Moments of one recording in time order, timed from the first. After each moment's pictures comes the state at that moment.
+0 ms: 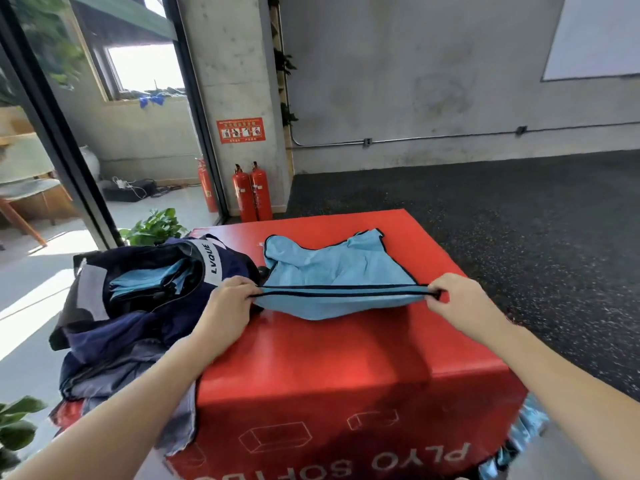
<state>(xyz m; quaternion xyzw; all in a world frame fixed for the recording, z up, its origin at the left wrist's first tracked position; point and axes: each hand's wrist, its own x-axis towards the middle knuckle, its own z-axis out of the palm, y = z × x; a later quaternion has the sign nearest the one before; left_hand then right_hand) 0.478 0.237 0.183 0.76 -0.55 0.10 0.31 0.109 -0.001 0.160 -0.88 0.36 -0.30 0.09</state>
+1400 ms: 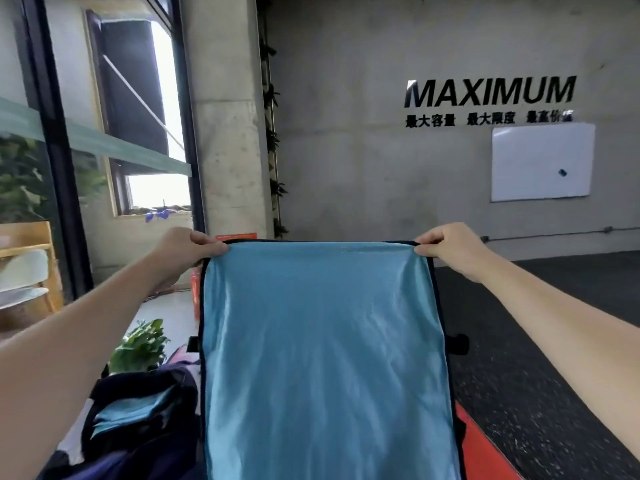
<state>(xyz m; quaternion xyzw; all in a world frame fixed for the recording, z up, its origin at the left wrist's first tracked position) 0.490 0.239 0.521 0.71 -0.47 -0.04 0.53 0.096 -0.005 0.495 -0.79 0.37 -0.43 0.24</state>
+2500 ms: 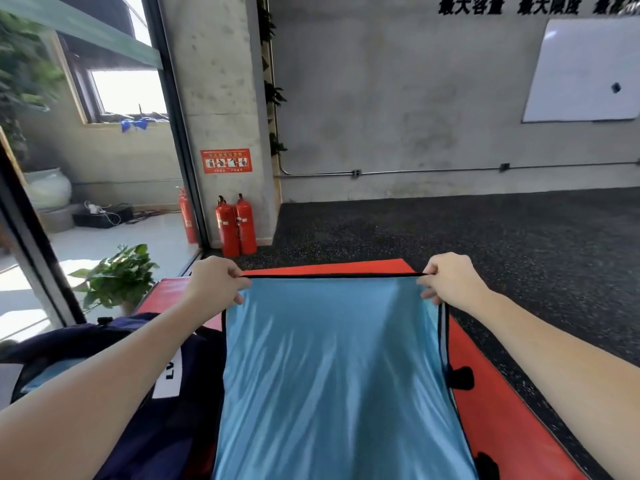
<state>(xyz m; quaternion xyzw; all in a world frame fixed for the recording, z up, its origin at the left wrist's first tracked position) 0.563 0.071 0.313 0.84 -0.42 -0.04 0.35 0.220 -0.150 0.294 -0.77 0.51 -0.28 0.26</state>
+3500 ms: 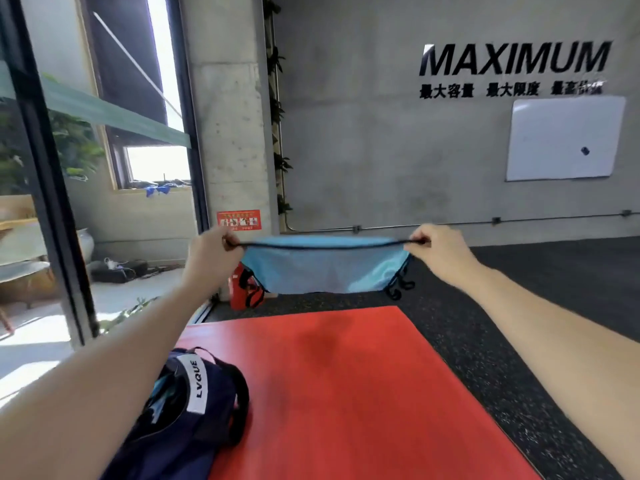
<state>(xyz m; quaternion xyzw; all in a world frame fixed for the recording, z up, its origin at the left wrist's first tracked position) 0.526 0.133 0.442 0.72 -0.46 0.16 0.49 0.178 -0.072 0.441 -0.82 0.37 -0.41 0.11</state>
